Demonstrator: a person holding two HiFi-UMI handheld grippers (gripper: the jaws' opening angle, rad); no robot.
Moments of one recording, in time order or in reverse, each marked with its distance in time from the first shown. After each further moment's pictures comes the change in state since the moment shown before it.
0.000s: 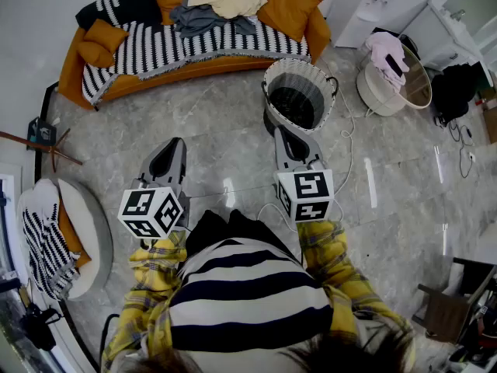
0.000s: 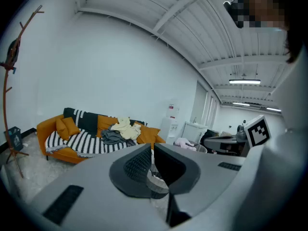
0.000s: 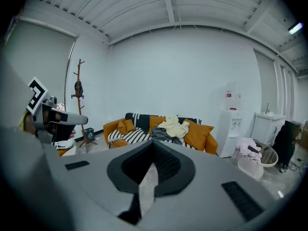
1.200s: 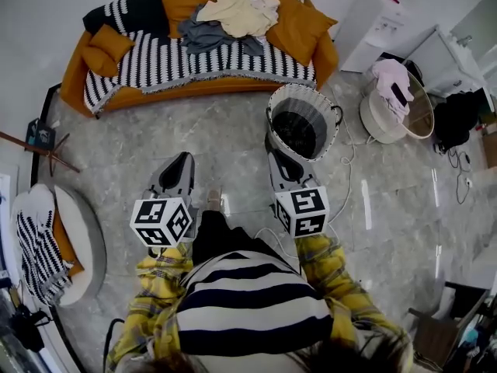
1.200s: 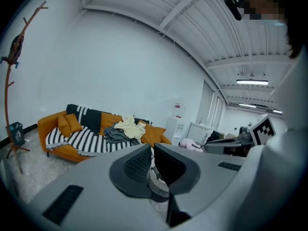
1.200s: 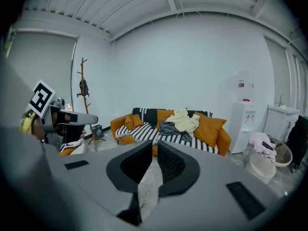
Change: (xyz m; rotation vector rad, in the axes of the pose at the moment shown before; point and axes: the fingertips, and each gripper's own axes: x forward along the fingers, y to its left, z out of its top) left arm 0.055 0.029 -0.007 -0.029 0.019 0.050; right arm 0.062 0.004 -0.015 0.028 0.080 0.122
